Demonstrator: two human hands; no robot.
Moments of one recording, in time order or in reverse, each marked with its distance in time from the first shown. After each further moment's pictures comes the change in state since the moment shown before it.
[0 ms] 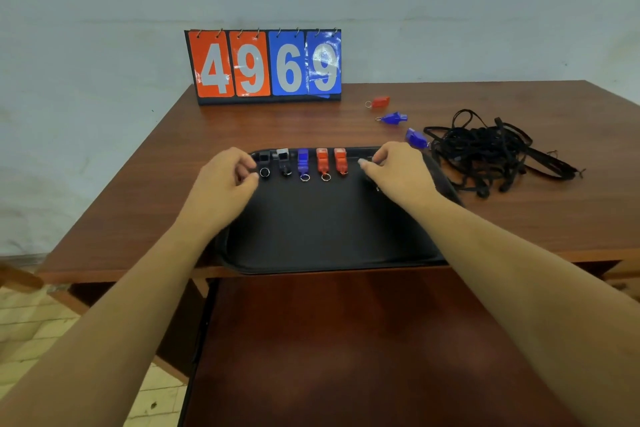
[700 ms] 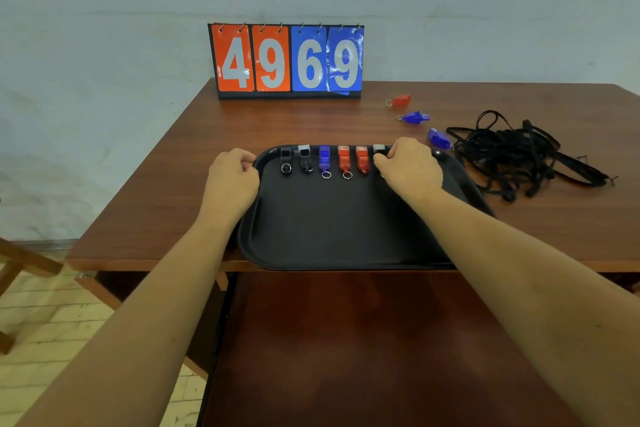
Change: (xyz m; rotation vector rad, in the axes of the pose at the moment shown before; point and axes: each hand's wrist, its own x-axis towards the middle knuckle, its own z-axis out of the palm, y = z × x) left_hand 0.013 -0.023 0.005 -0.048 0.093 -0.270; right_hand 0.024 -0.014 0.025 -0.149 0.015 0.105
